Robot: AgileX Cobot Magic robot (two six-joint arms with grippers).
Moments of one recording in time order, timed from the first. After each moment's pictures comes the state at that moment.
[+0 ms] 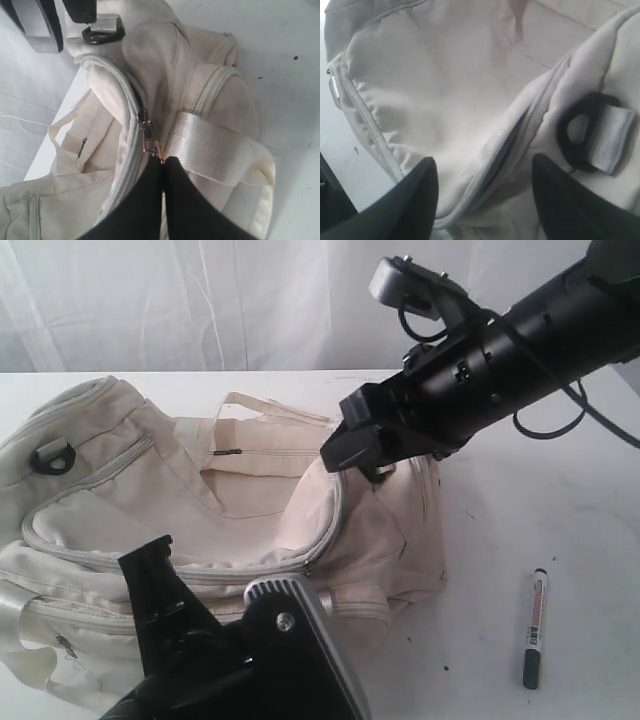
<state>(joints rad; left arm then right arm) -1.54 1.39 -0.69 -1.79 -1.03 1.92 0.37 1.51 -1.16 0.77 0.90 -0.58</state>
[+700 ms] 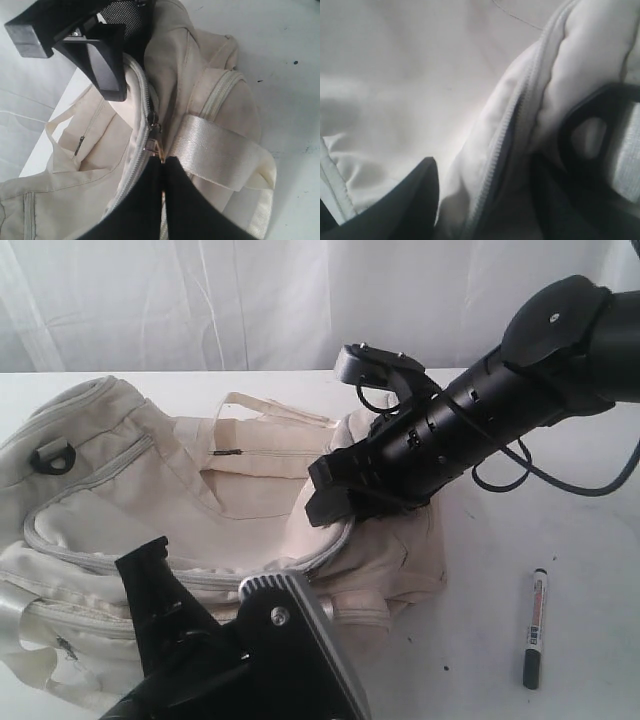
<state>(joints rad) -1.54 1.39 -0.69 -1.79 -1.03 1.88 0.43 1.65 -1.11 0.77 0.78 -0.56</state>
